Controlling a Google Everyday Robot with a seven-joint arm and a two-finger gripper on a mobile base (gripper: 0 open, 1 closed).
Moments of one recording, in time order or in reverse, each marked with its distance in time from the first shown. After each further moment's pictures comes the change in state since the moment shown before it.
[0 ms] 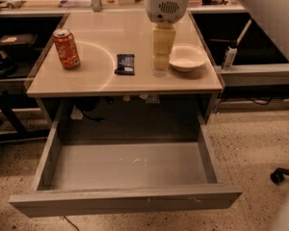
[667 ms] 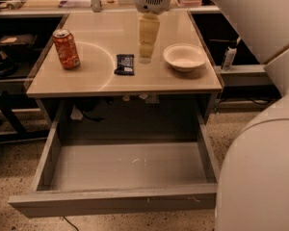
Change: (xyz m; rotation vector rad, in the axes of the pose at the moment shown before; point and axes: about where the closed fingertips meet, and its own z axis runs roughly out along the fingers) arm -0.033 -0.053 0.013 0.041 -0.059 0.008
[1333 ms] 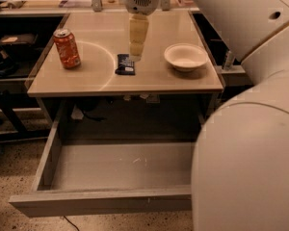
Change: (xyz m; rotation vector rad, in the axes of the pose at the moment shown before) arm -0.019 -0.023 0.020 0.013 -0.023 -0.021
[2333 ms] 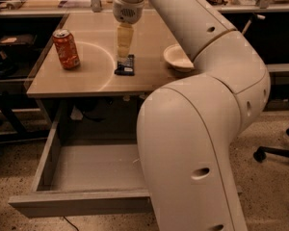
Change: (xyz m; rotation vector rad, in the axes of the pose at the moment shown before) arm -0.027 -0.058 0.078 -0.022 -0.039 0.007
